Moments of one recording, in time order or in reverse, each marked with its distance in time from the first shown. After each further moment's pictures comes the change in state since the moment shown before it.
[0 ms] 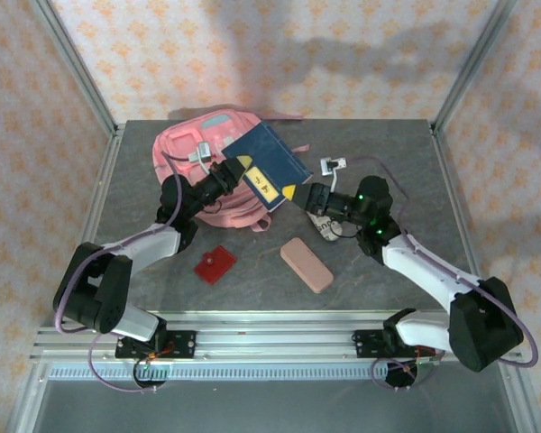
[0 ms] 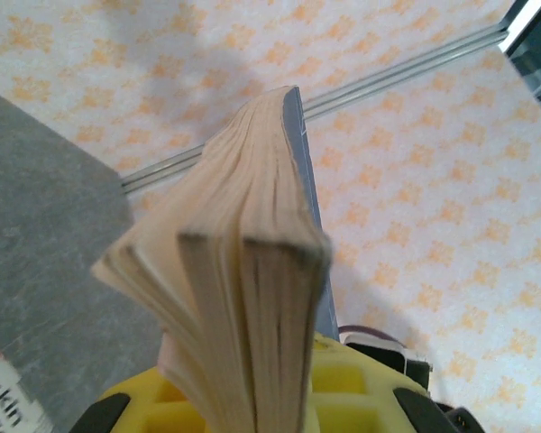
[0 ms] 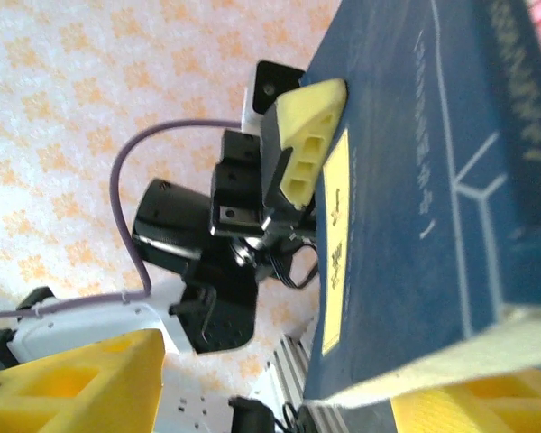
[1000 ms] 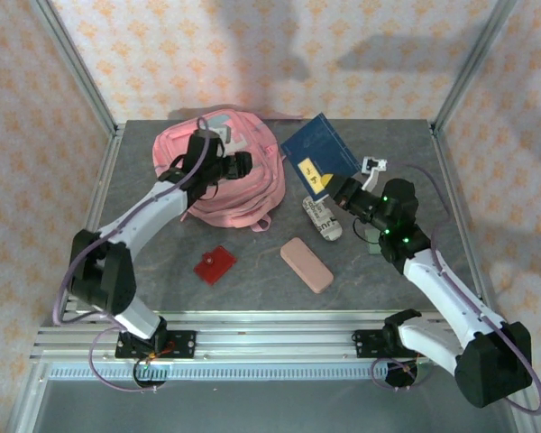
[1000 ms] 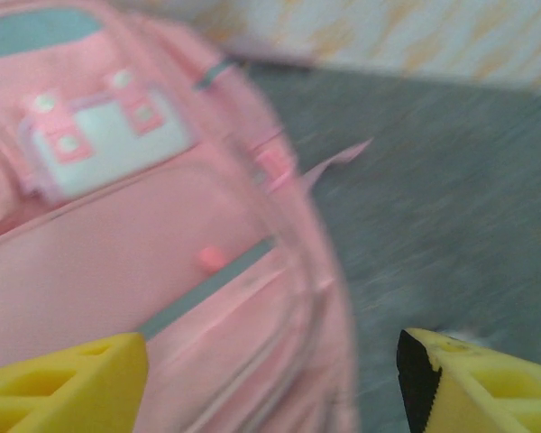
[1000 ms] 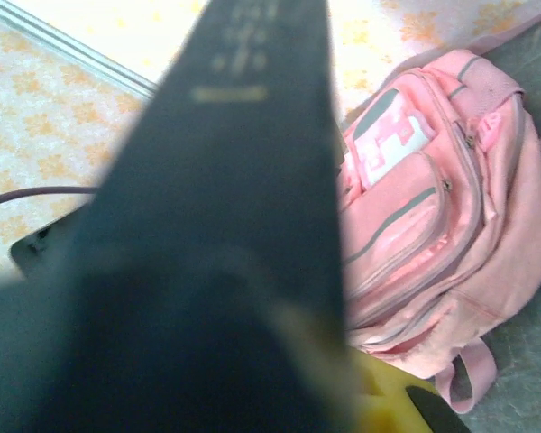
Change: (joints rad) left arm -0.018 0.156 0.567 -1.270 -0.481 0.999; right arm -0.170 -0.221 -0.020 -0.367 0.275 -0.070
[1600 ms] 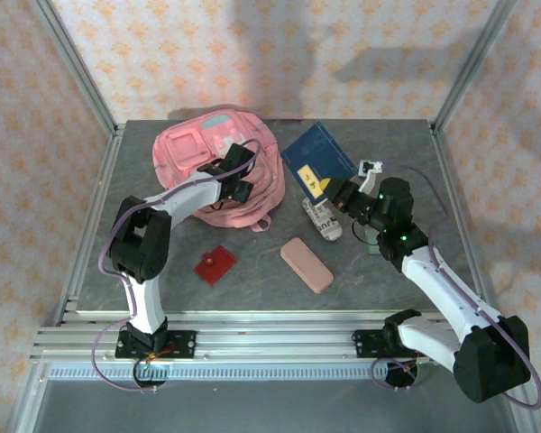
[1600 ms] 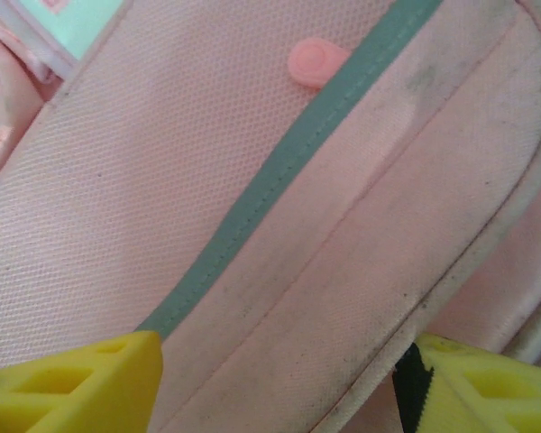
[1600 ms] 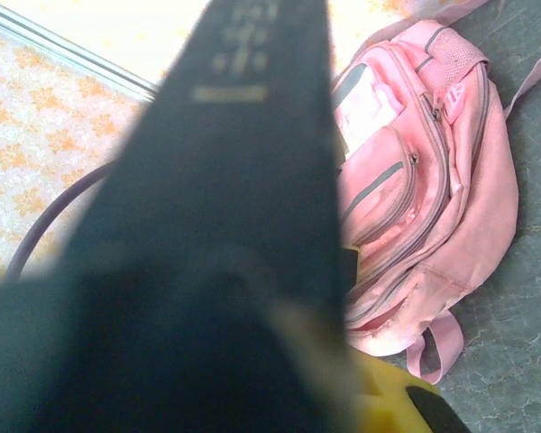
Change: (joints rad) left arm -0.089 0.278 0.134 -0.238 -0.357 0.332; right arm -0.002 0.031 0.000 -0.043 -0.005 -0.018
